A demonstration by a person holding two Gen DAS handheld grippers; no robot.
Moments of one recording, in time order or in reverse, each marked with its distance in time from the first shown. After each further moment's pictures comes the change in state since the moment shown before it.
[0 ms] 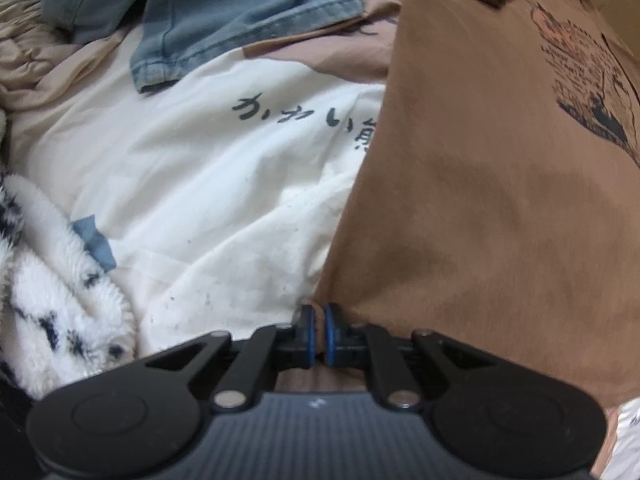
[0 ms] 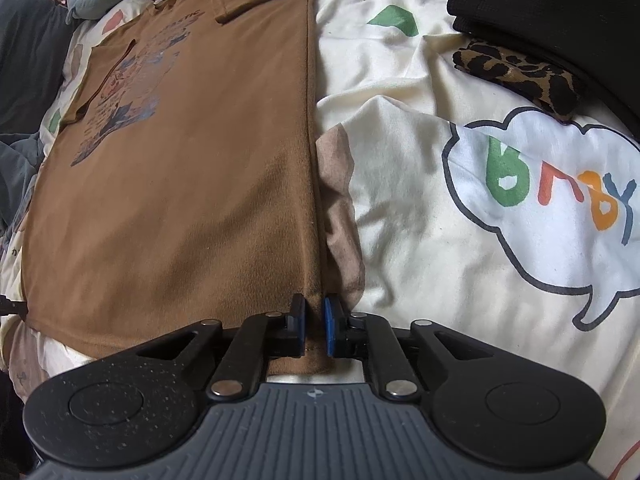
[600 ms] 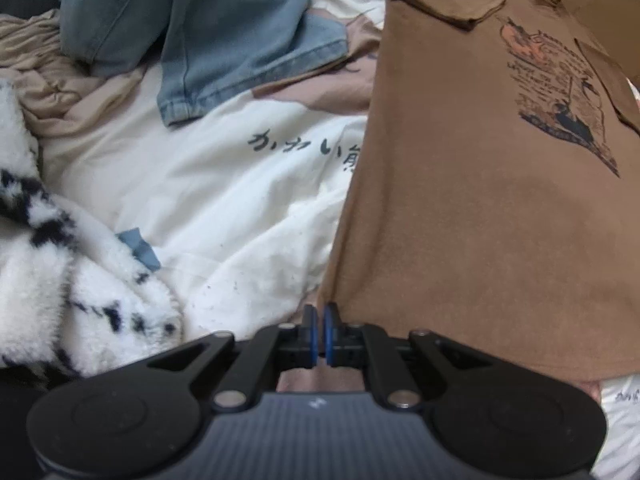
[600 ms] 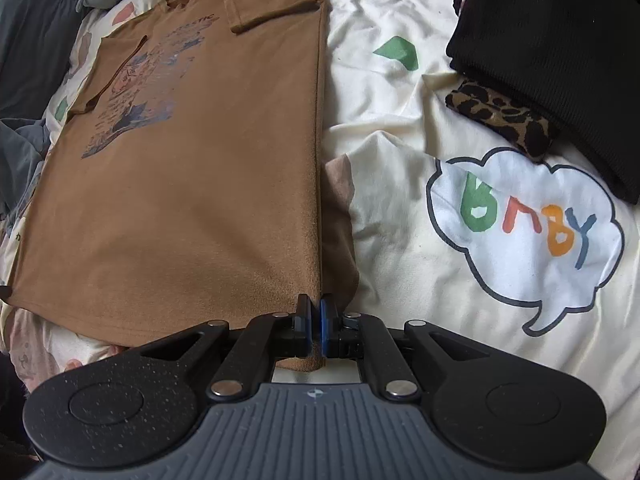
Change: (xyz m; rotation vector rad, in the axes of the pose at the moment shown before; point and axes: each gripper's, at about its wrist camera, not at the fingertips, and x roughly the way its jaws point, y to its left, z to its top) left arm -0.077 -0.005 -0.025 0.030 -0.034 -0.010; right arm -0.044 0.015 0.012 -0.055 0.025 -0.046
